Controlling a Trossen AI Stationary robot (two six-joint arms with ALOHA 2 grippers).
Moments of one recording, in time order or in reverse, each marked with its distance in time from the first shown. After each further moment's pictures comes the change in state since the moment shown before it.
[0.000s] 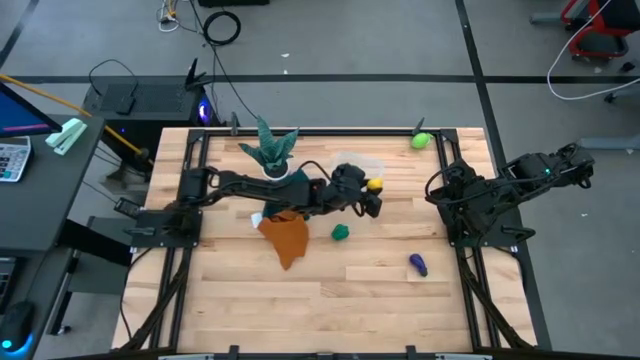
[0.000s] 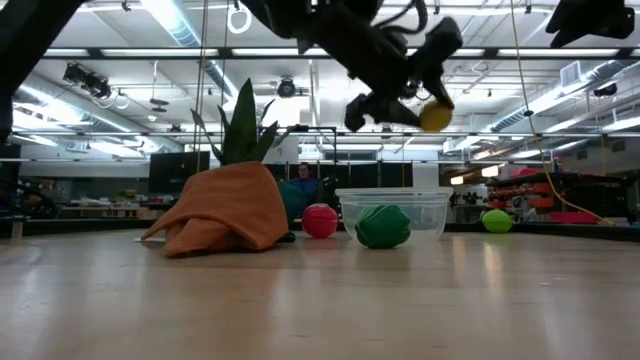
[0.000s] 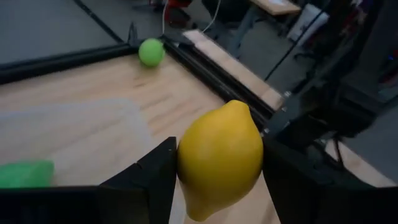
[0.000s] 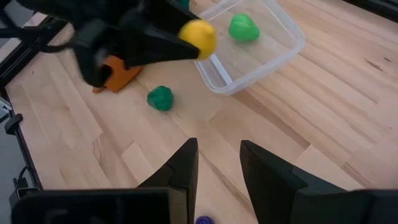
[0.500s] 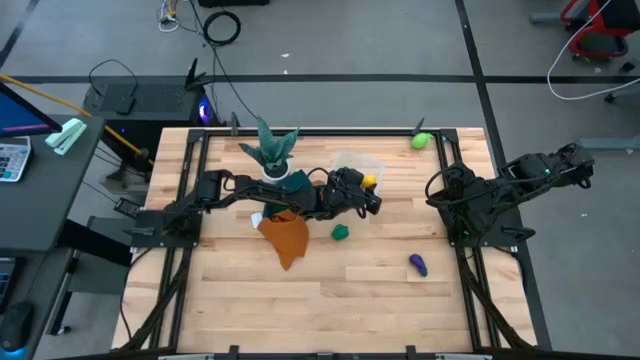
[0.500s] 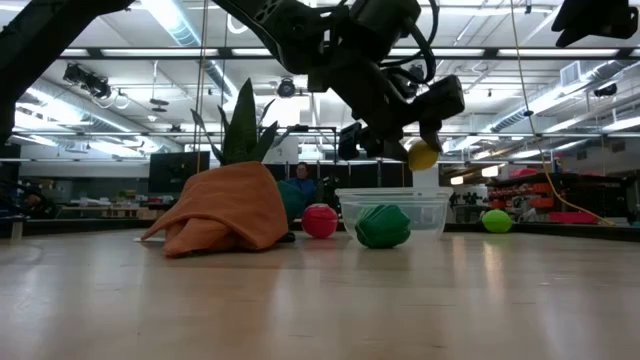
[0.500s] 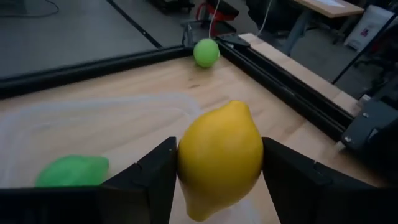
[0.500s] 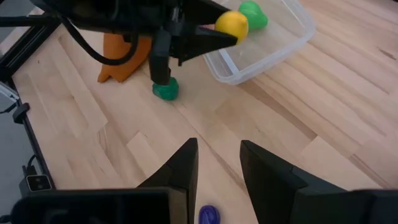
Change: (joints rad) left arm 0.006 0.118 0.000 0.061 -0.197 0.042; right arm 0.000 0.000 0.000 0.000 -0.047 0.000
